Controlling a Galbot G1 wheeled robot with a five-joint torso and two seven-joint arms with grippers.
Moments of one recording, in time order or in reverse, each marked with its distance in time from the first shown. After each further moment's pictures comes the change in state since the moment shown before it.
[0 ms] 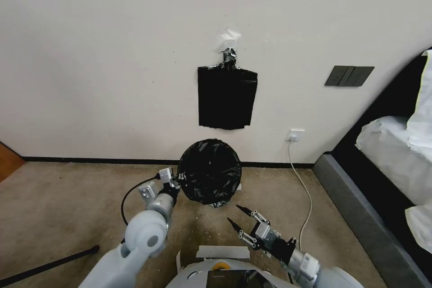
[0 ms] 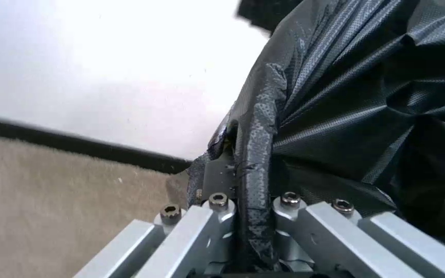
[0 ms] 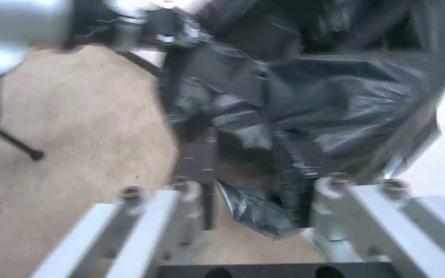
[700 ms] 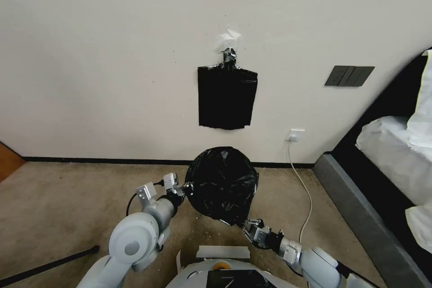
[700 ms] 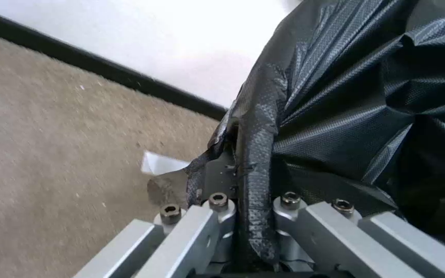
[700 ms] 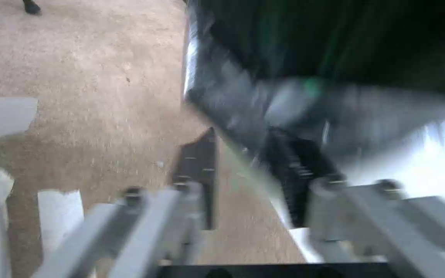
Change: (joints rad) left arm -0.029 0.032 -0.161 -0.134 -0.588 0.201 -0.197; right arm 0.147 0.038 -0.070 -0.458 -0.470 0.417 -0.235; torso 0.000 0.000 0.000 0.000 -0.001
